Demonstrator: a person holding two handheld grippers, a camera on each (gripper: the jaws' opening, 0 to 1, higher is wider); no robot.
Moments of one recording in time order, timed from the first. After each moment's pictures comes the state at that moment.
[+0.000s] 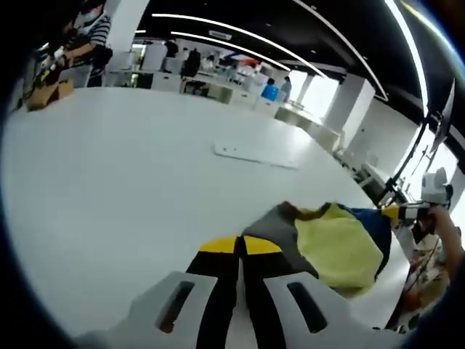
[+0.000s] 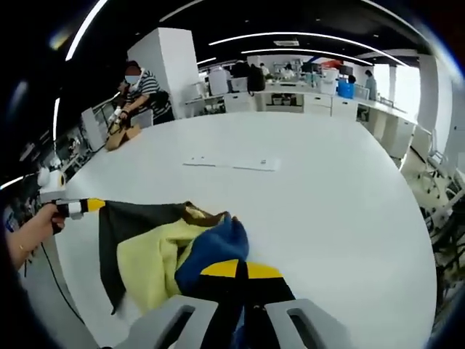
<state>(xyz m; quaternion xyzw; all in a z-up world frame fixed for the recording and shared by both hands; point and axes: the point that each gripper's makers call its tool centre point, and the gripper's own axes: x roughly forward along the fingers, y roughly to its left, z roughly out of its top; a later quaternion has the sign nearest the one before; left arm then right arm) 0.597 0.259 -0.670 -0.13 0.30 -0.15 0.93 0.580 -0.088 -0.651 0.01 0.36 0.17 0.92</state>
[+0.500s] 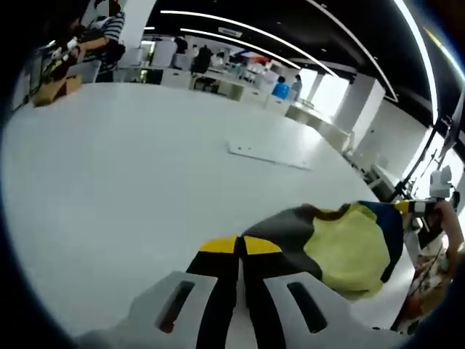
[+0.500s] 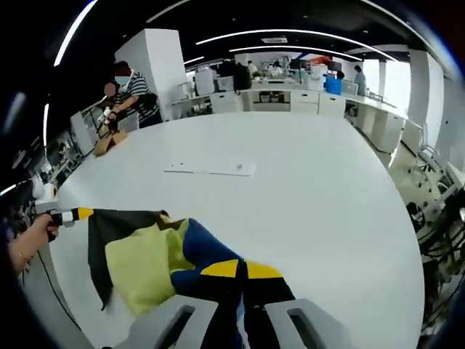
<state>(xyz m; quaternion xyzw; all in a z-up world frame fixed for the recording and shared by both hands) 0.609 0.271 -0.678 -0.14 0.31 -0.13 0.93 0.601 -0.128 -0.641 0.01 0.37 0.13 0.92</state>
